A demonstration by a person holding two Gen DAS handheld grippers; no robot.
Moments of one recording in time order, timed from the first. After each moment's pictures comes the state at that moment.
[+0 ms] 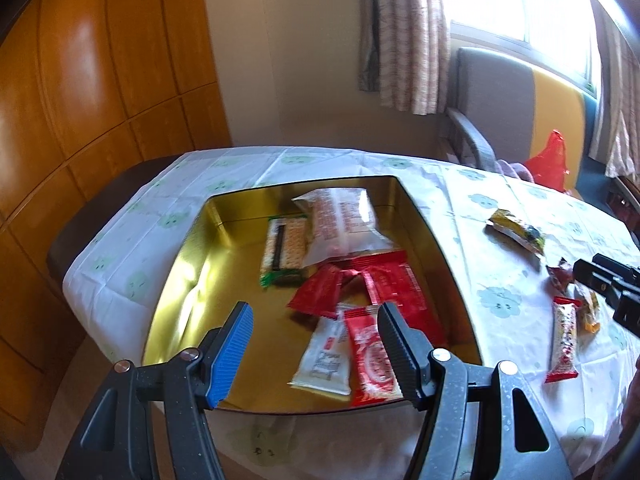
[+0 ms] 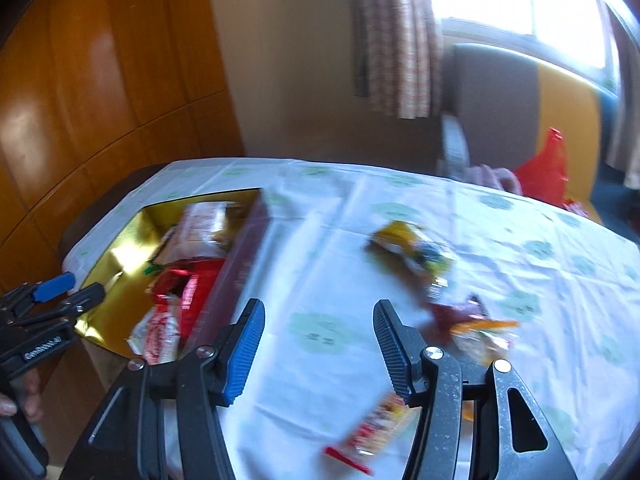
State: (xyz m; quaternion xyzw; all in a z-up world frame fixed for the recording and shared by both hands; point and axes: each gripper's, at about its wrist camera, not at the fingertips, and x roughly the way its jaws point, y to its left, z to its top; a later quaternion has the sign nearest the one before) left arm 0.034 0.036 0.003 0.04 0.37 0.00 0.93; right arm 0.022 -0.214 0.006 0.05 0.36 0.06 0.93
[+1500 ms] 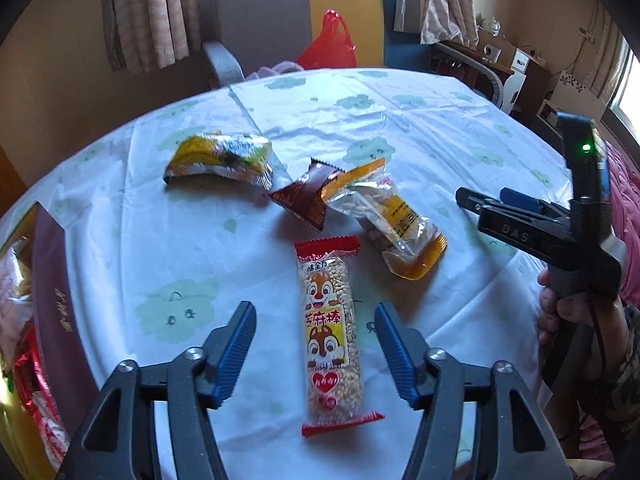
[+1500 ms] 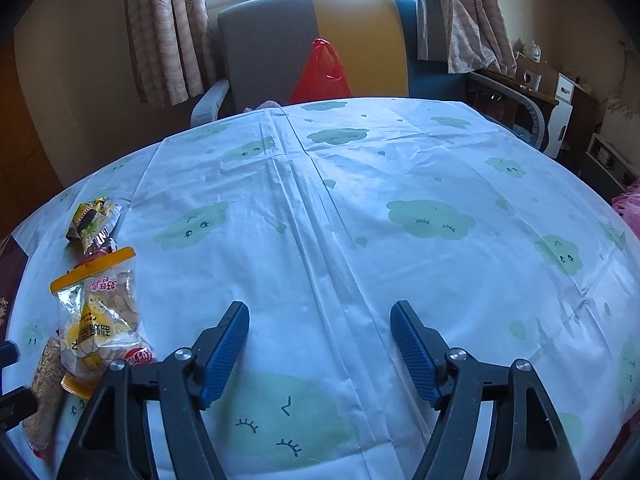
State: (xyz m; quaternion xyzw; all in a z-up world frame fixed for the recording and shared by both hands) left arm 0.052 -0.206 -0.070 0.16 0.46 -0.33 0.81; right arm -0.021 -0.428 -0.095 0.15 0.39 -0.23 0.88
